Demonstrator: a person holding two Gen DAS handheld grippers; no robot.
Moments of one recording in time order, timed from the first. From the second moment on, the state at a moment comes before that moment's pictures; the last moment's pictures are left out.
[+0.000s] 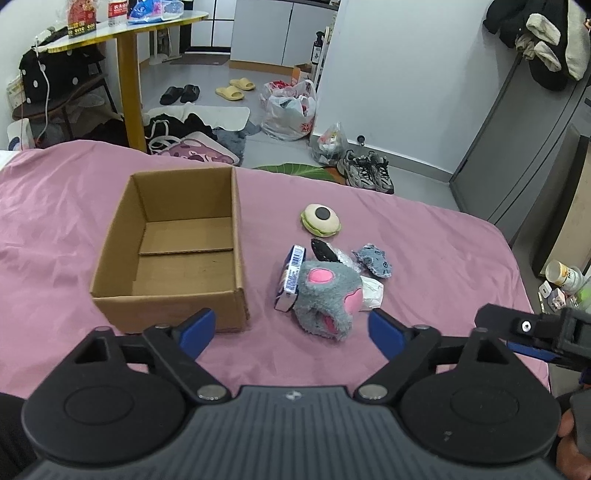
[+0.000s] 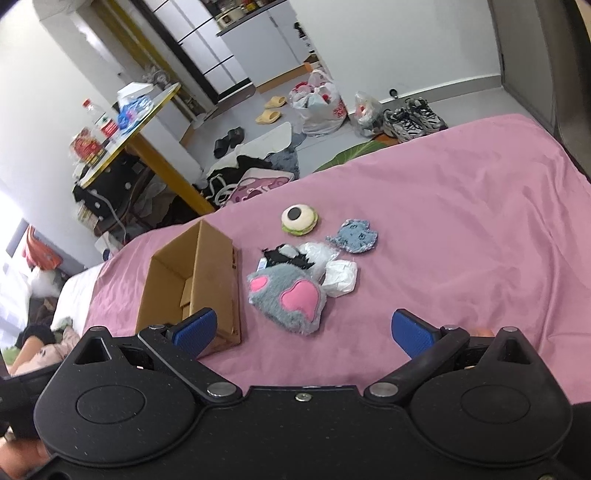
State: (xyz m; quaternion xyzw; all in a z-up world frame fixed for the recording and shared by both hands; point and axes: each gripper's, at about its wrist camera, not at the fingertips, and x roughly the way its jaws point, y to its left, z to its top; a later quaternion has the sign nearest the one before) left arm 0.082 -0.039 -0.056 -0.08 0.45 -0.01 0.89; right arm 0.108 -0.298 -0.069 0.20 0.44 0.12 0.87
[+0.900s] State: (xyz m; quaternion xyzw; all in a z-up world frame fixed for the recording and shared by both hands) left arm 0.149 -0.062 -0.148 -0.07 0.54 0.02 0.84; right arm 0.172 -0.297 -0.135 0.26 0.52 0.10 0.80
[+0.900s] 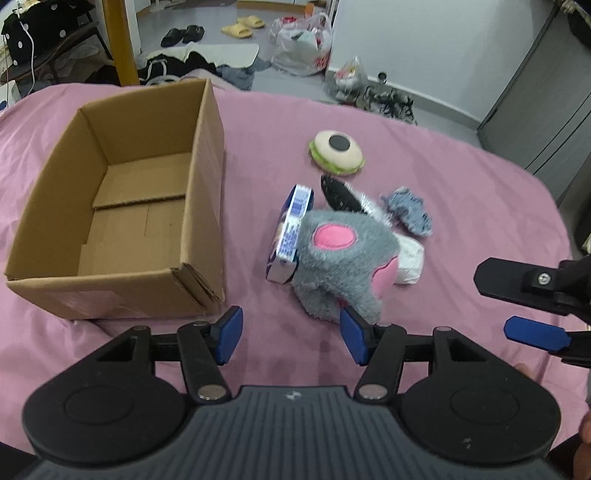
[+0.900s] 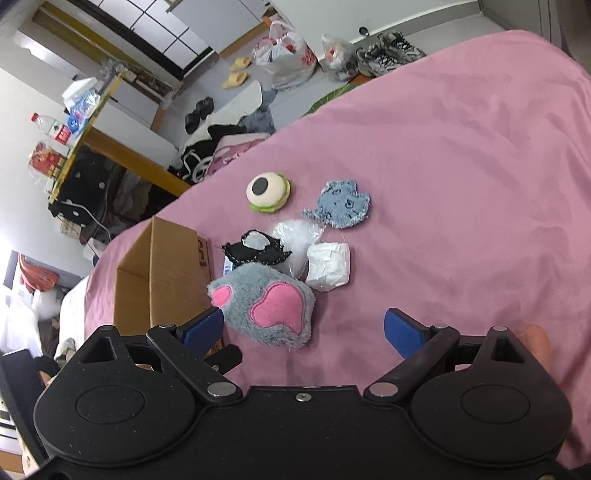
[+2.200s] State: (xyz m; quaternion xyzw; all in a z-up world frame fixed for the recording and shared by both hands) left arm 0.216 -0.070 -0.161 -0.16 0.53 -0.05 0.83; right arm 0.196 -0.317 -0.167 0.37 0.52 0.10 0.76
